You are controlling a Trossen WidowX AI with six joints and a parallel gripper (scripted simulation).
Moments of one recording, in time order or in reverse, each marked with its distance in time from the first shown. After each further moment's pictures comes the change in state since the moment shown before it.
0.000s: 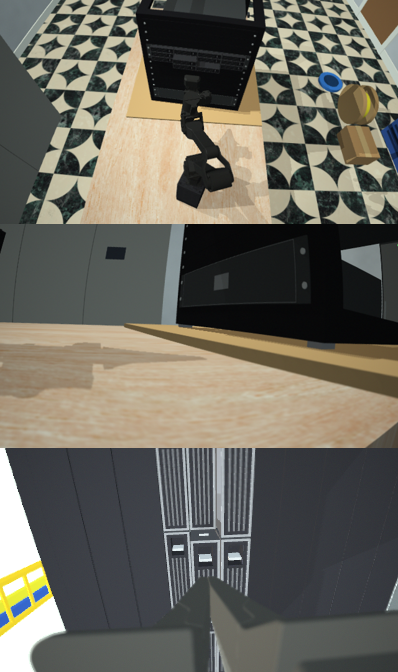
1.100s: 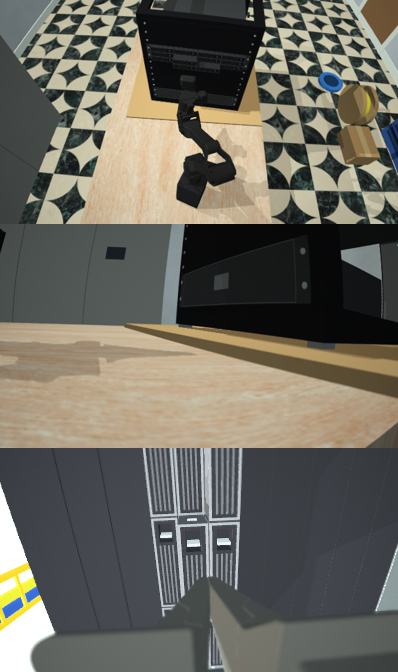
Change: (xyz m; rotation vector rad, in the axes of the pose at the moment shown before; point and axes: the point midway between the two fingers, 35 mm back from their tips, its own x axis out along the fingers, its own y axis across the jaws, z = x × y) arm 0.001 -0.008 -0.016 -0.001 0.002 -0.022
